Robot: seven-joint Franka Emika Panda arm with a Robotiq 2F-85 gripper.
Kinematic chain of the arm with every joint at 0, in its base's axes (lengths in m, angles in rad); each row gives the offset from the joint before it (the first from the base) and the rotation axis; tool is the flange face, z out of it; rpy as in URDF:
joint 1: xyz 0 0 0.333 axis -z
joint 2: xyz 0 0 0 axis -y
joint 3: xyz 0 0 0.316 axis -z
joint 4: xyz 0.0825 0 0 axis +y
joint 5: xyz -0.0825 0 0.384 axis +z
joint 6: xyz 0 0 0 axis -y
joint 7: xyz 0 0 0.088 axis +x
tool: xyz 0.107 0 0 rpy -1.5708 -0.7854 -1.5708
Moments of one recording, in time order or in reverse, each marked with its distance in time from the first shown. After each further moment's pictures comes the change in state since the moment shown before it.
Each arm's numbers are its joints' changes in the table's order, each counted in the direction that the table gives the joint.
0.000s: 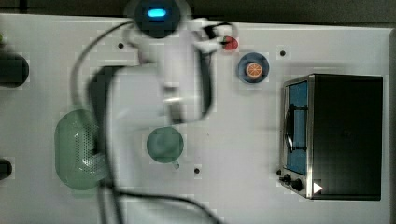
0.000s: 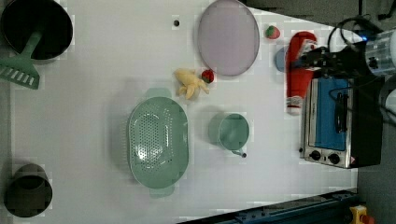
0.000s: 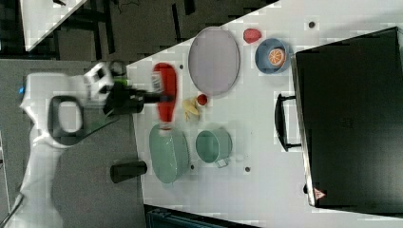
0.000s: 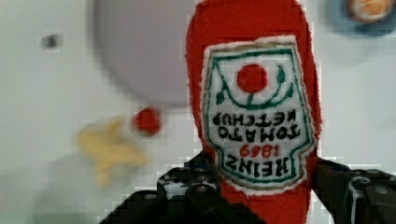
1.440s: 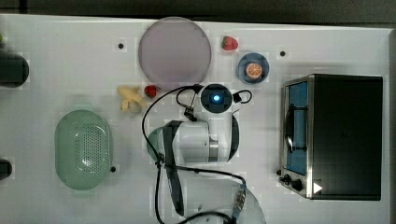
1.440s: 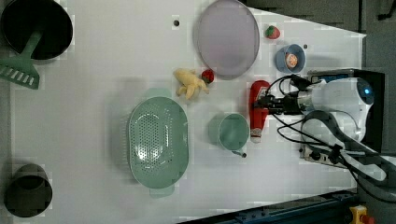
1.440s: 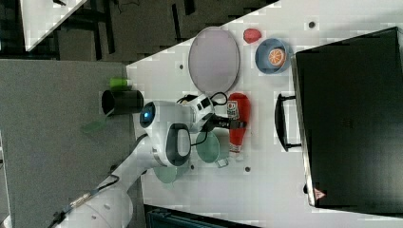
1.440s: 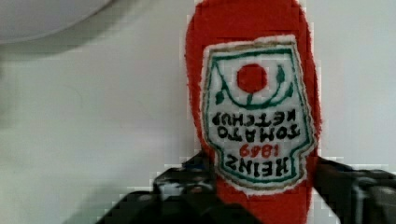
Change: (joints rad) arm 0.028 -0.156 0.128 0.499 -0.002 0.588 -0.130
